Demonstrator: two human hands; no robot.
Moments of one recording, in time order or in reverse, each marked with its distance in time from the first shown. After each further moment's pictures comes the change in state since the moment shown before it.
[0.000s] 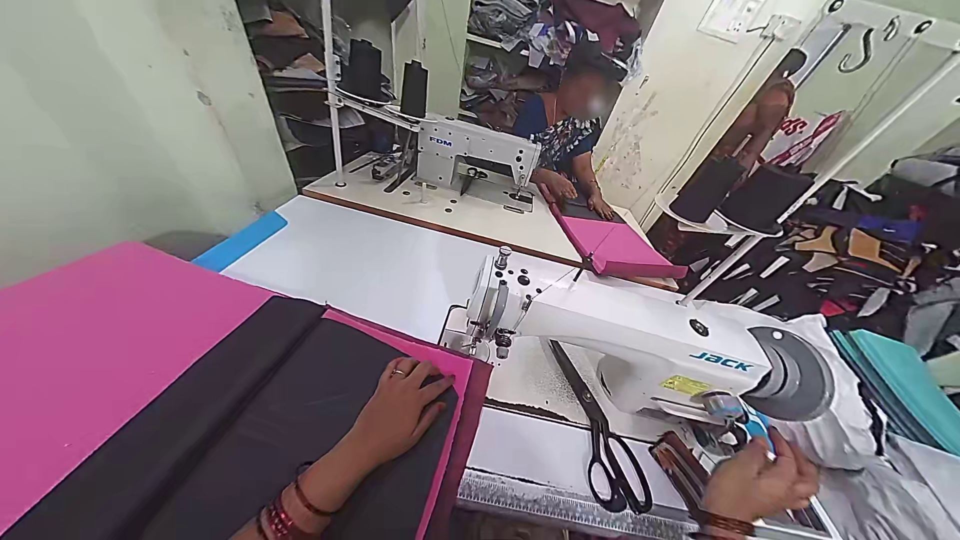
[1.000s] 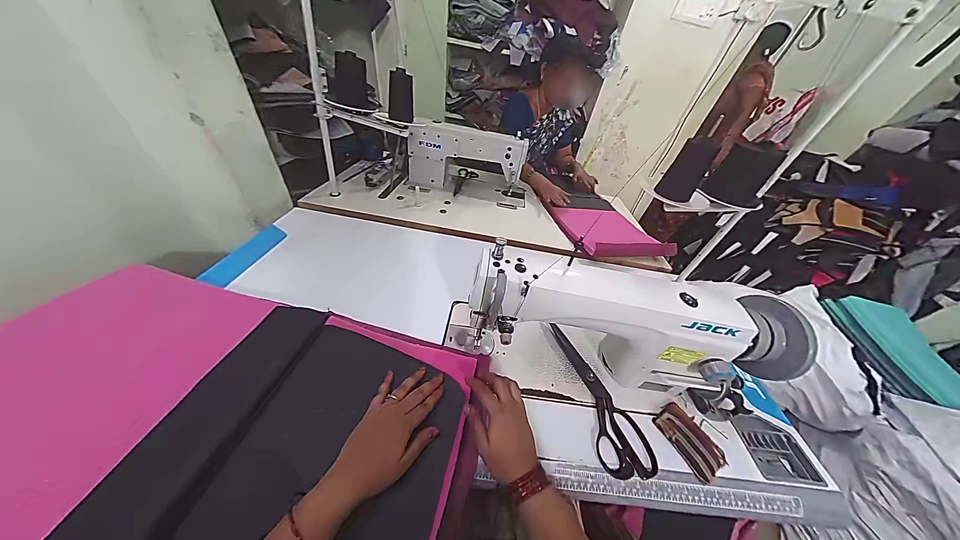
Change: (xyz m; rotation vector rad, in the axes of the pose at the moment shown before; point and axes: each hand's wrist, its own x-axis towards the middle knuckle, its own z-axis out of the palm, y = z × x) left_hand -0.049 -0.004 -0.004 -0.050 -0.052 0.023; right_hand -0.209 -0.156 0.065 0.256 -0.979 -0.593
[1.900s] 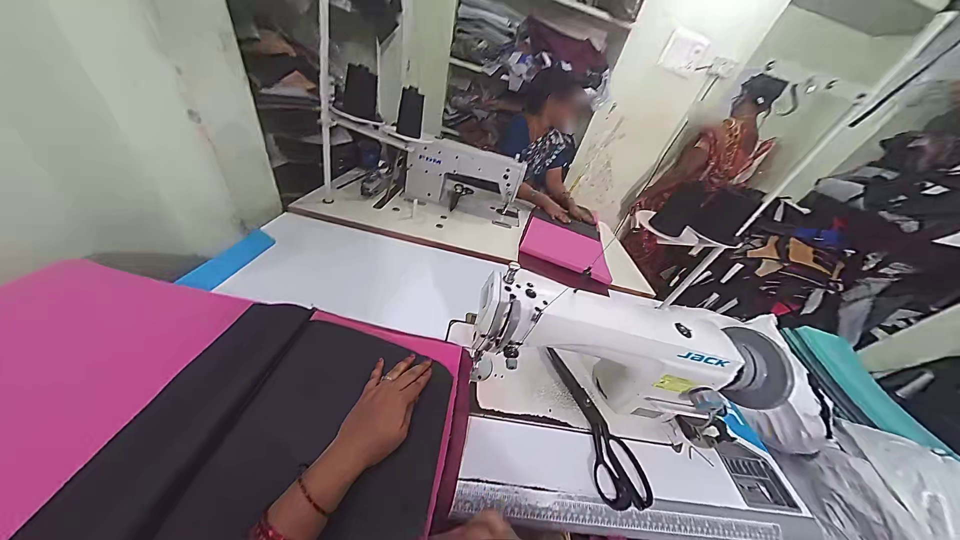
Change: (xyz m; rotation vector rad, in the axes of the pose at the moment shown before) left_hand 0.045 -0.035 -0.018 -0.072 -0.108 -0.159; right_hand -0.076 -0.060 -0.043 0.238 -0.282 -0.114
